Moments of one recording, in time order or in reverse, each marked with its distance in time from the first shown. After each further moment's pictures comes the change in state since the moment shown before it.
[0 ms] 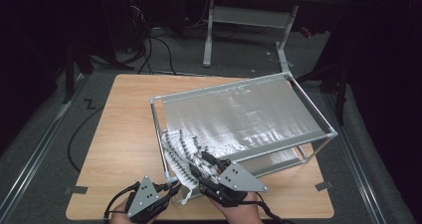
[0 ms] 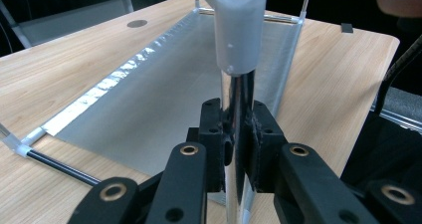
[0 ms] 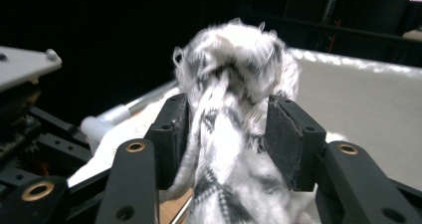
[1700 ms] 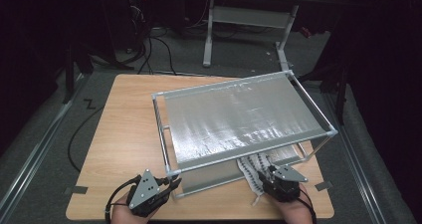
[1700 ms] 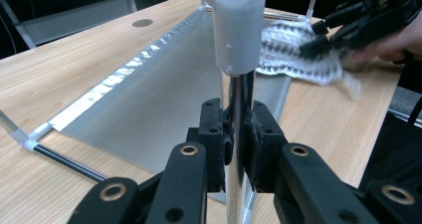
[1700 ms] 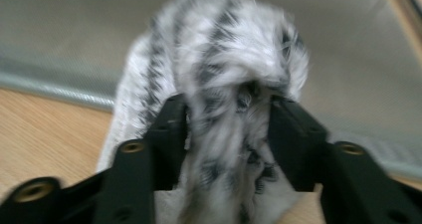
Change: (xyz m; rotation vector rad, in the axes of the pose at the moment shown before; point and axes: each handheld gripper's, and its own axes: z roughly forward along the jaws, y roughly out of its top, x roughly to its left) left arm 0.011 0.004 0.008 0.009 0.010 0.002; right arm -0.139 -0.141 -0.065 0.486 -0.335 0.079
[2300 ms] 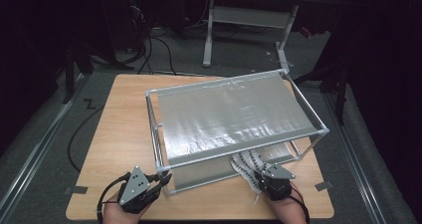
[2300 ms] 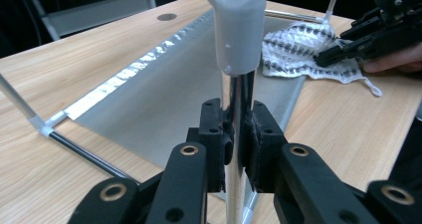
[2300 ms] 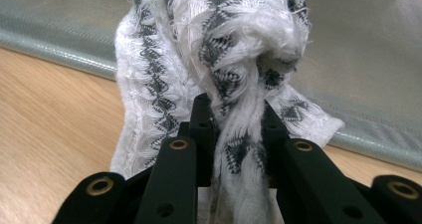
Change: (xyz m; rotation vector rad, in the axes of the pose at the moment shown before) left arm 0.018 -0.007 -0.013 0.008 0.068 -0.038; right arm 0.013 0.002 0.020 0.061 0.017 -0.058
